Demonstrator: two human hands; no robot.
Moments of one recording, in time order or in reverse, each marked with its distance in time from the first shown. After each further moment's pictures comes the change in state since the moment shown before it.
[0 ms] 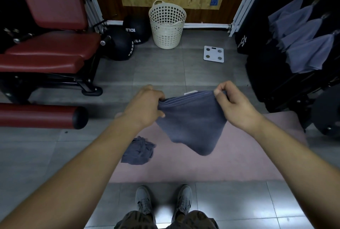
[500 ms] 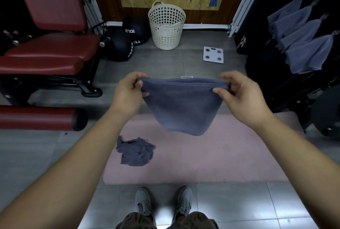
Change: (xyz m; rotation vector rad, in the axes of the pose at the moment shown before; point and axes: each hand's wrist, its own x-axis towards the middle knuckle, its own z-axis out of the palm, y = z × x) left_hand 0.012 -0.012 -0.020 -0.839 0.392 -0.253; right_hand 0.016 0.003 -0.015 0.026 0.121 -0.204
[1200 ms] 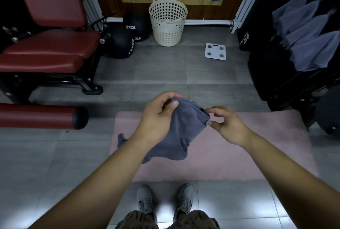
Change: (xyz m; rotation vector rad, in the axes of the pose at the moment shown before) left_hand -0.064 0.003 0.049 -0.070 -0.206 0.021; right_hand -0.032 0.083 0.042 -0.148 -0.321 0.294
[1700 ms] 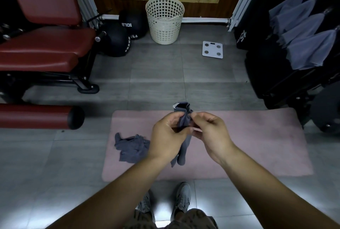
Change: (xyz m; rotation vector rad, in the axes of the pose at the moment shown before) left_hand -0.024 -0.044 0.040 -0.059 0.047 -0.143; right_hand -0.028 -0.075 0.047 0.914 0.161 0.256
